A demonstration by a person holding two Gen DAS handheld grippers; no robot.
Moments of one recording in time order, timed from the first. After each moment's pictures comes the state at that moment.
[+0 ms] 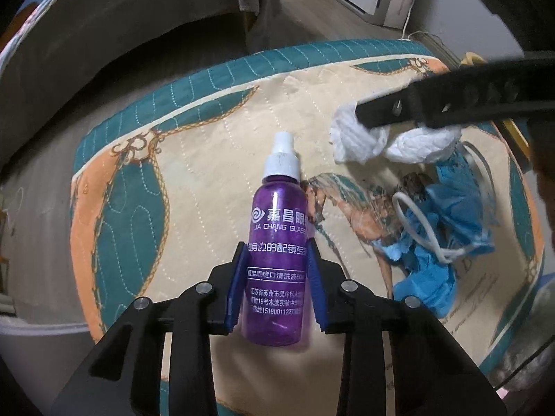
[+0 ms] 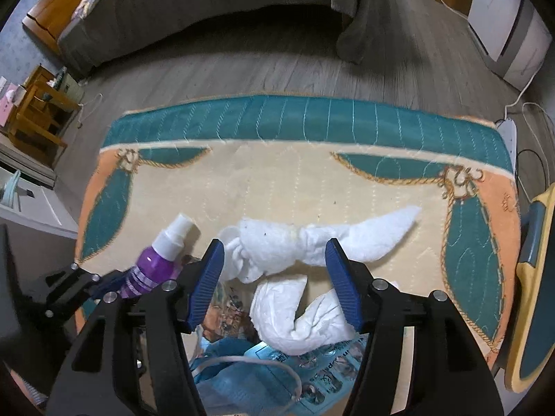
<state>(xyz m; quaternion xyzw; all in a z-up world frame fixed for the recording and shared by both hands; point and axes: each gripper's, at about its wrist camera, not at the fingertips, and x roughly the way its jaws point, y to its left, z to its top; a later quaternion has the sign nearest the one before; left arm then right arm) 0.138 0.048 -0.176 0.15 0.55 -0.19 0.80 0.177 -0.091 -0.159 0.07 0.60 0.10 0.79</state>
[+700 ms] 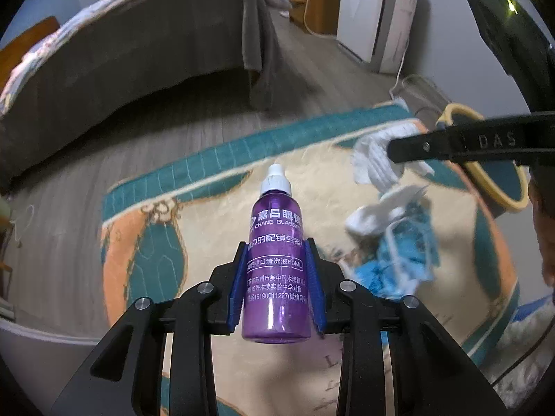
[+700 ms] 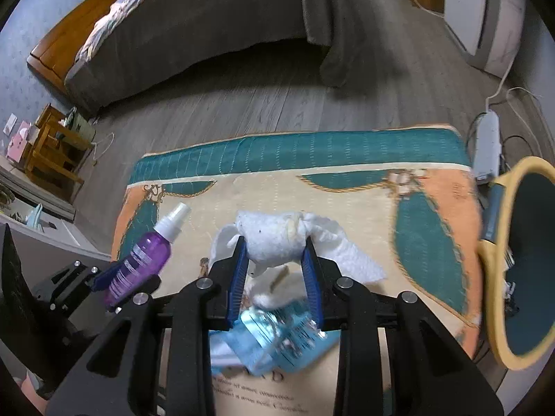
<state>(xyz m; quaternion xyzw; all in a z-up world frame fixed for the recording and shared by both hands) 0.122 0.019 -0.107 0.13 0.47 -0.19 0.86 0.147 -0.143 -0.096 0.14 0.55 0.09 0.82</state>
